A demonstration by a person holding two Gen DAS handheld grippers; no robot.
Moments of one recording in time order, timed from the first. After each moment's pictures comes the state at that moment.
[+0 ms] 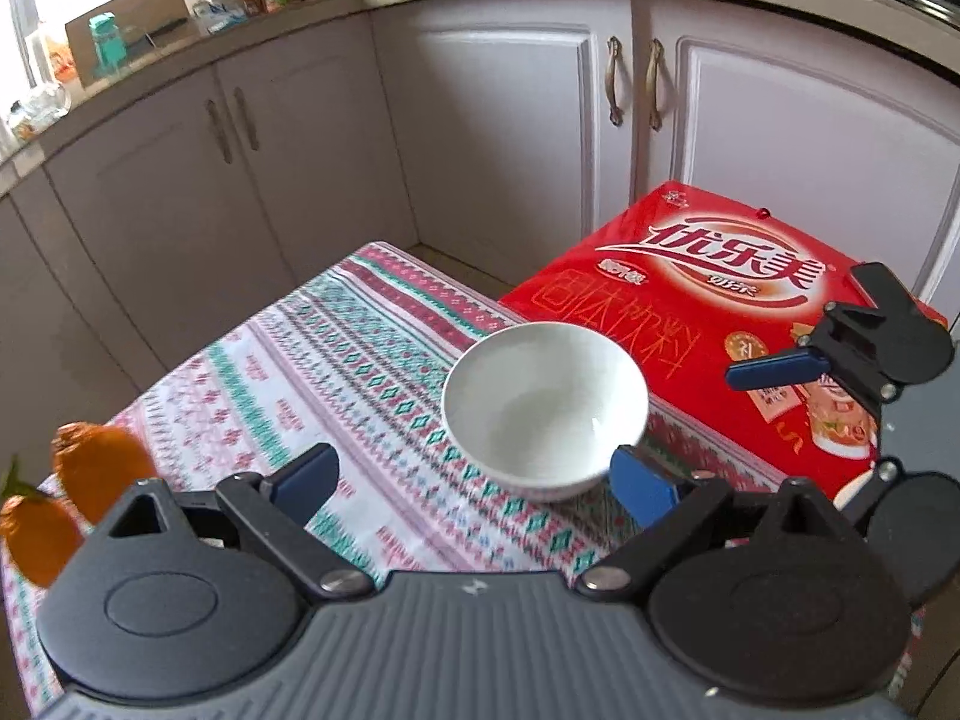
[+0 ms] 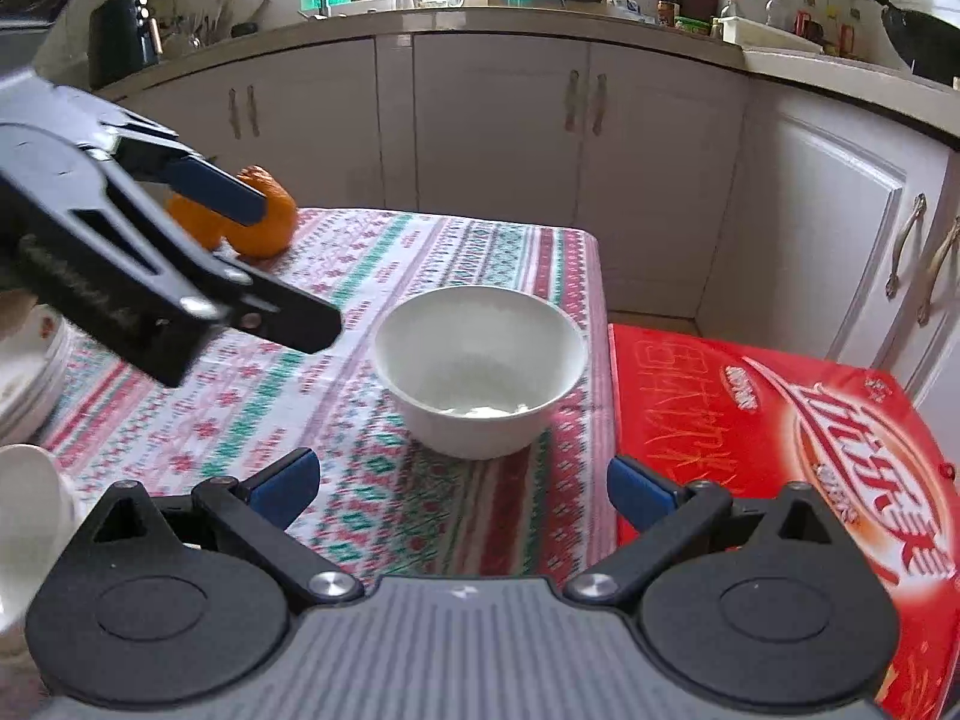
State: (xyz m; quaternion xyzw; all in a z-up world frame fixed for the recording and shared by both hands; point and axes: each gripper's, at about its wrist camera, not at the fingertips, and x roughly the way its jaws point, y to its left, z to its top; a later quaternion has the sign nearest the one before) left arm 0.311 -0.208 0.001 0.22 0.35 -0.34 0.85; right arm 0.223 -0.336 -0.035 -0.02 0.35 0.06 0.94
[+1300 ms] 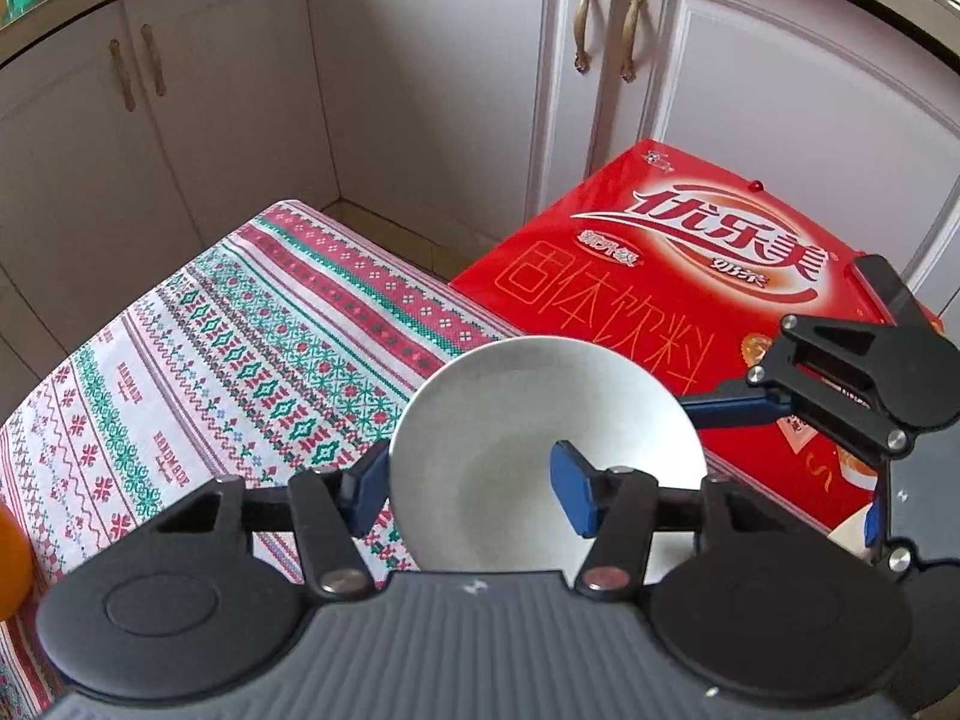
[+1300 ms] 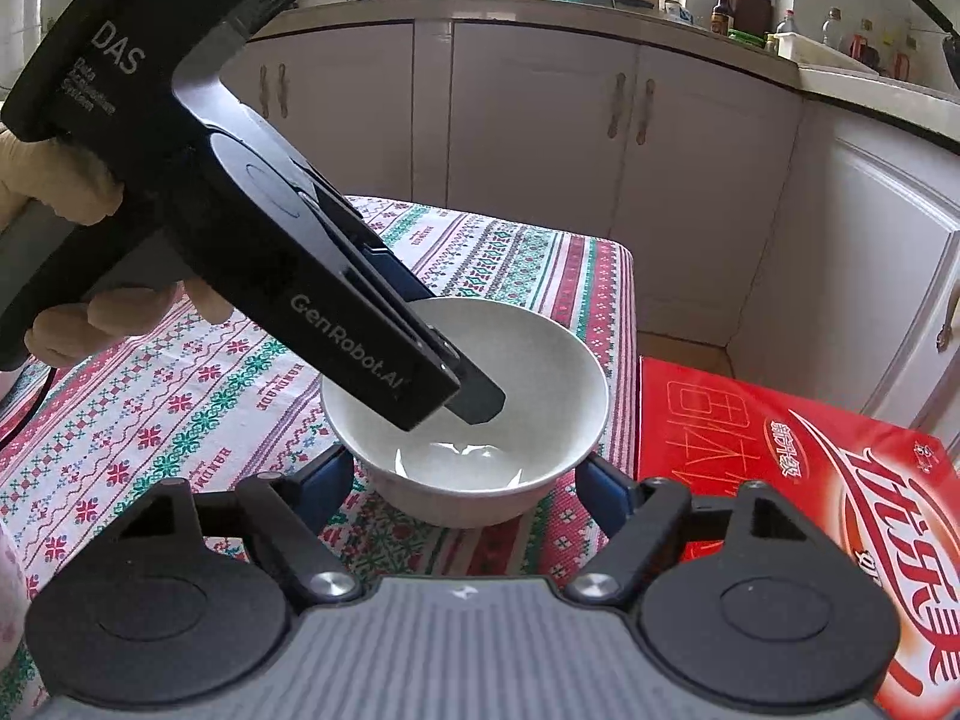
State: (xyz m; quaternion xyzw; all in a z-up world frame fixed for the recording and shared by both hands) left arm 0.382 -0.255 -0.051 0.20 0.40 -0.41 0.79; right arm 0.272 -0.337 -0.058 -0.05 0.34 0.10 0.93
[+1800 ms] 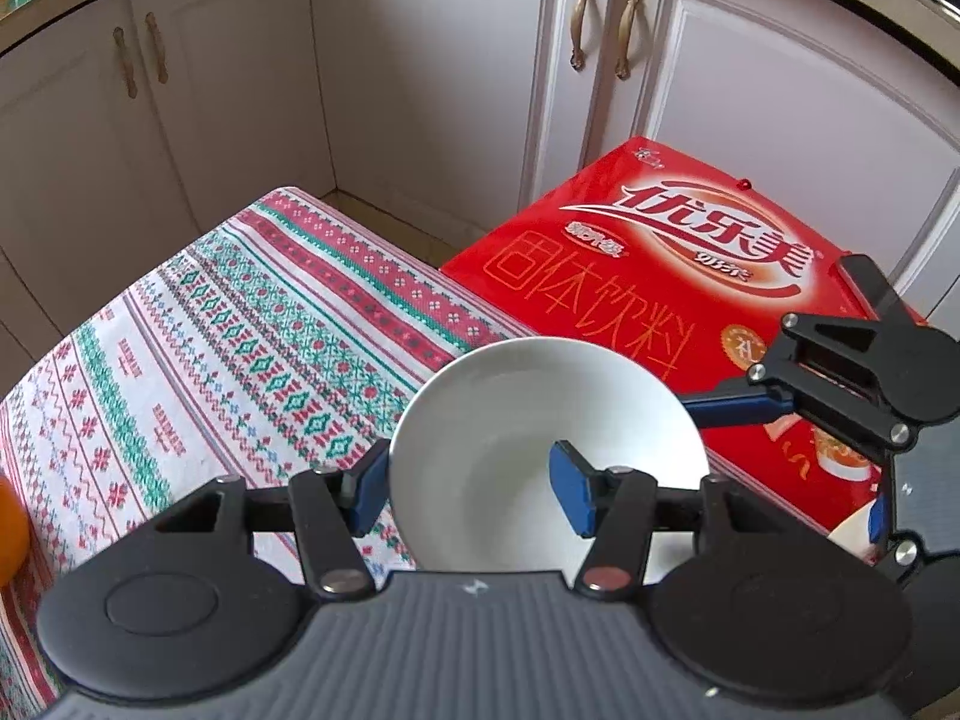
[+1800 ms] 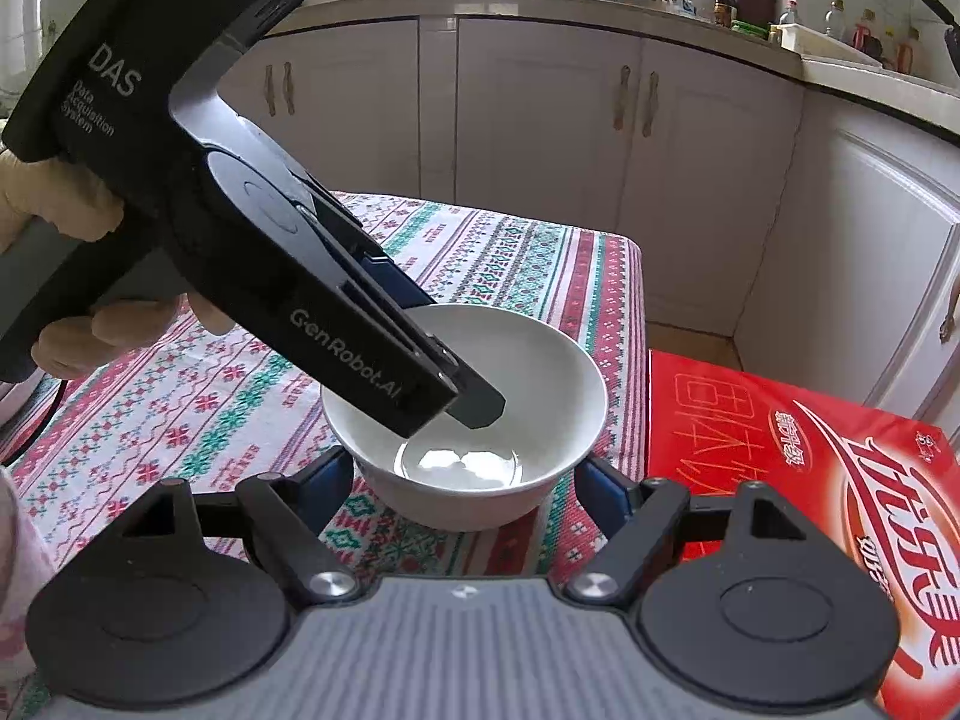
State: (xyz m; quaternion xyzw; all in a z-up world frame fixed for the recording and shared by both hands) left arm 0.369 -0.245 -0.043 0.19 0.41 -0.41 0.79; right arm 0.263 -0.330 -0.046 -0.05 0.36 0.11 0.93
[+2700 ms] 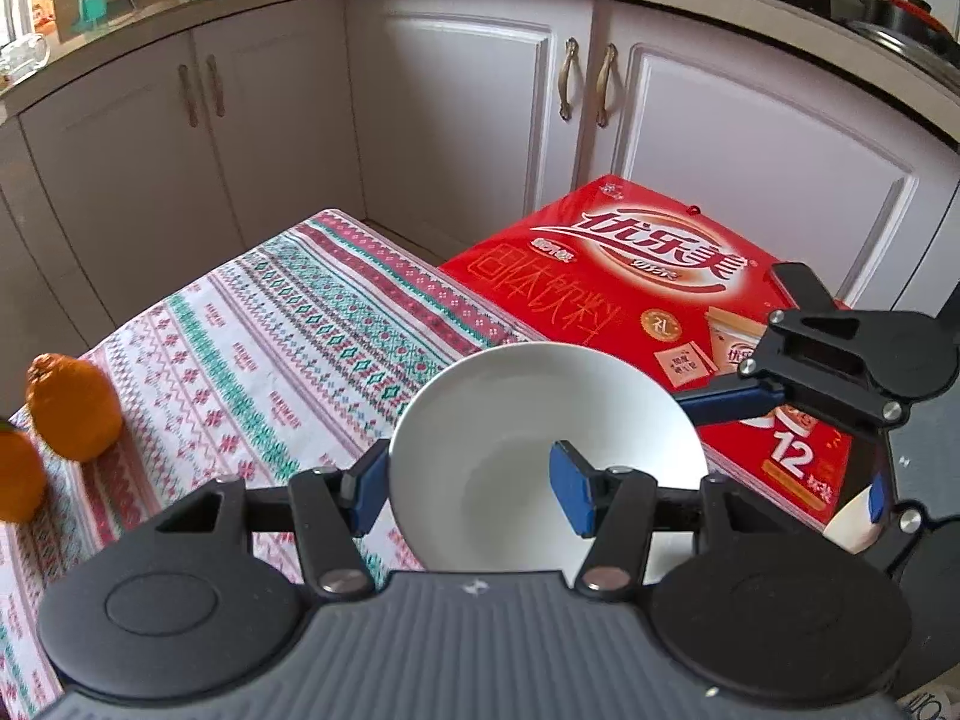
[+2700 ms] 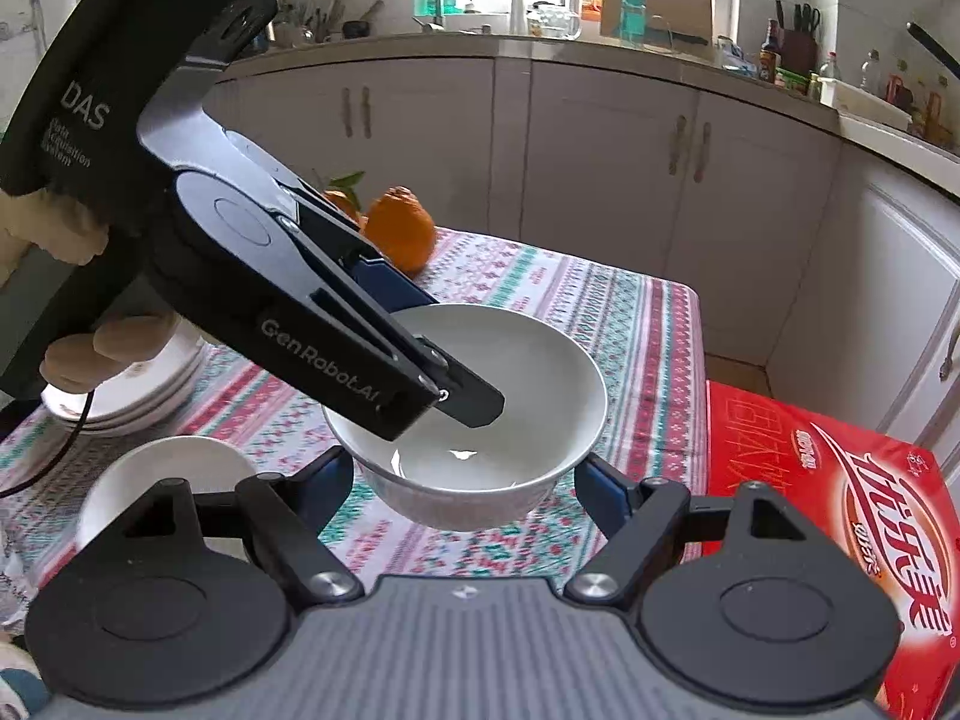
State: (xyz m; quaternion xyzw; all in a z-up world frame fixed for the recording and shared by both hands) left arm 0.274 -0.166 0.023 0.17 0.38 -0.39 0.82; right arm 0.178 -0.276 0.022 -0.06 0.33 0.15 0.93
